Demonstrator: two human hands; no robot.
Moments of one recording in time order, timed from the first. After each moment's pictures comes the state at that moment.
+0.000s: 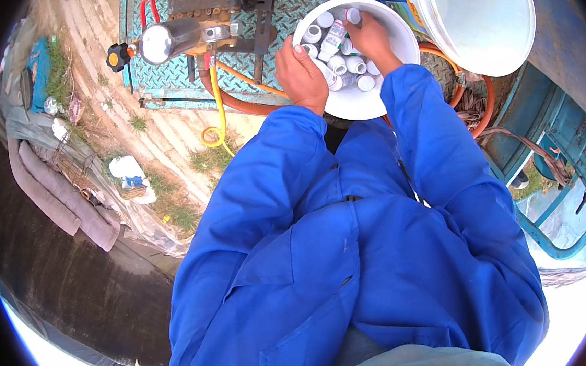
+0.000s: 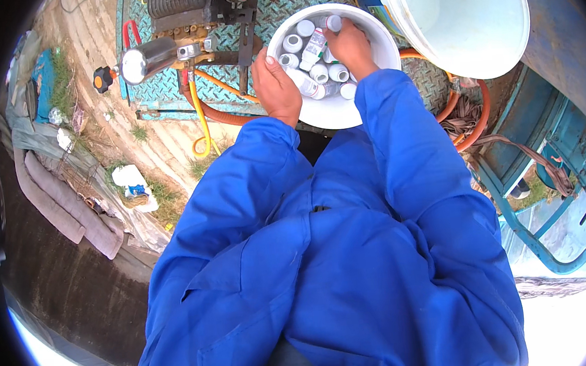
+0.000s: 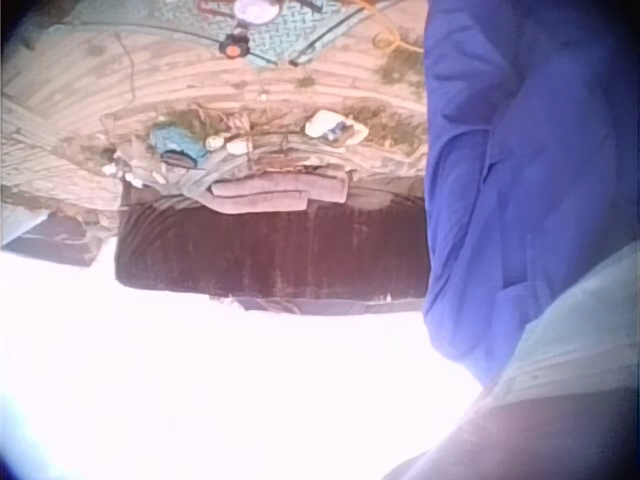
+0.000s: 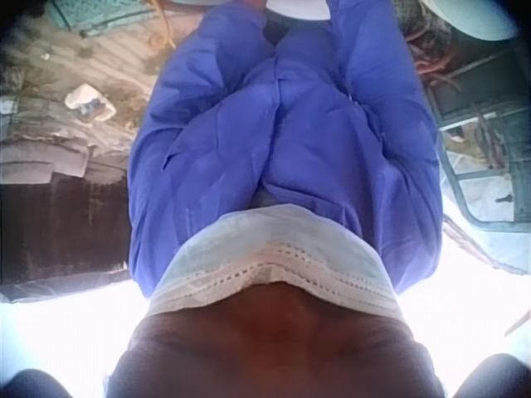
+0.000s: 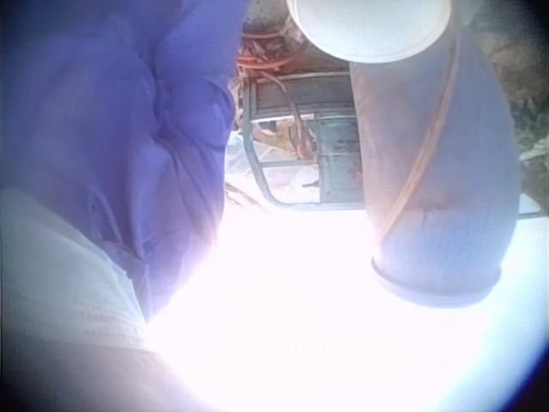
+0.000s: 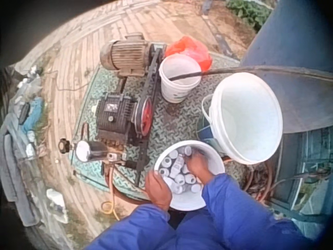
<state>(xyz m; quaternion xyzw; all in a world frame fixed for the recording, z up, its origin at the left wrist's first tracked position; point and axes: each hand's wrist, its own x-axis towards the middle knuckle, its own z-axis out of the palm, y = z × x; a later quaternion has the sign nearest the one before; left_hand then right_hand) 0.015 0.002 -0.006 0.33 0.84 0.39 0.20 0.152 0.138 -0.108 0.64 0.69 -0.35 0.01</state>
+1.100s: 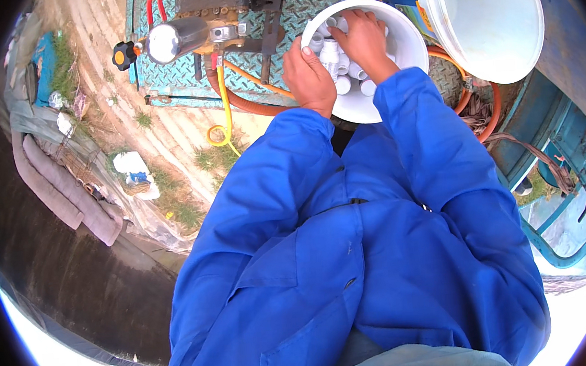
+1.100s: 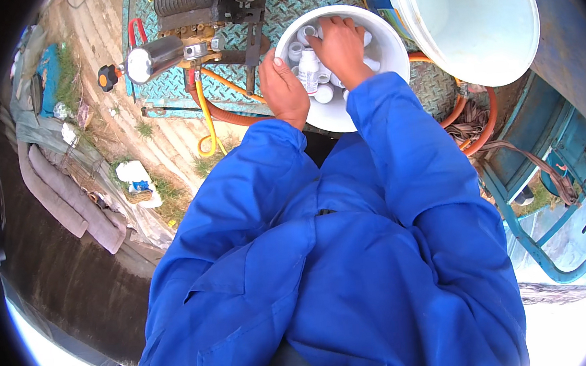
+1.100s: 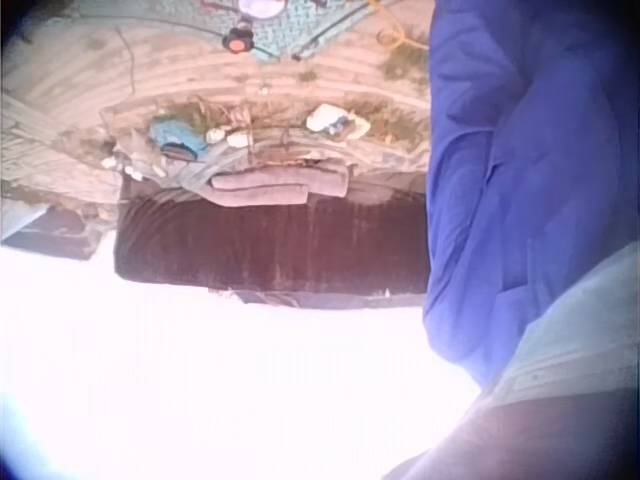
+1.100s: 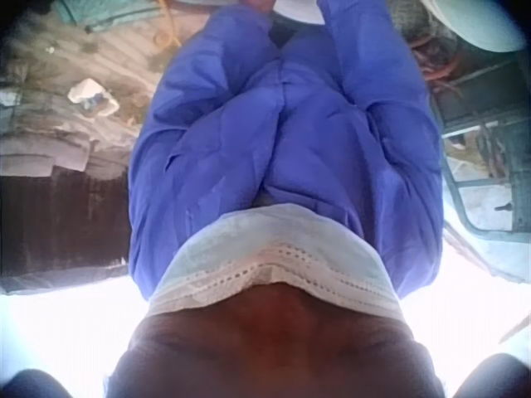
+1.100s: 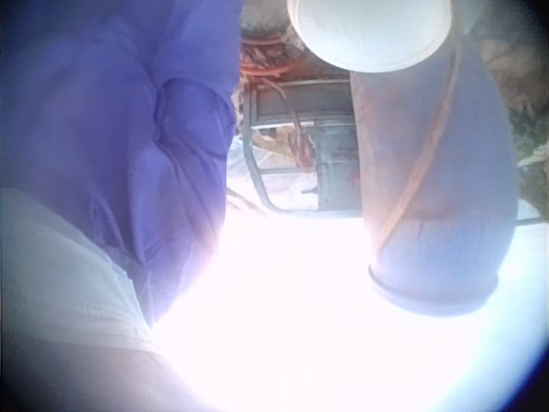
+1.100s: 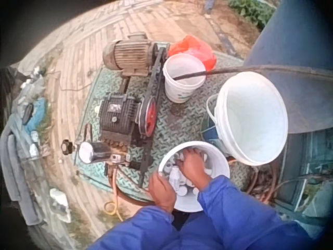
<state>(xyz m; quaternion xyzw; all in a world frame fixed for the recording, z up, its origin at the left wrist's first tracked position) 0.016 0.002 -0.015 0.33 0.84 0.40 0.17 0.110 0.124 -0.063 0.53 0.81 -0.24 -0.03</state>
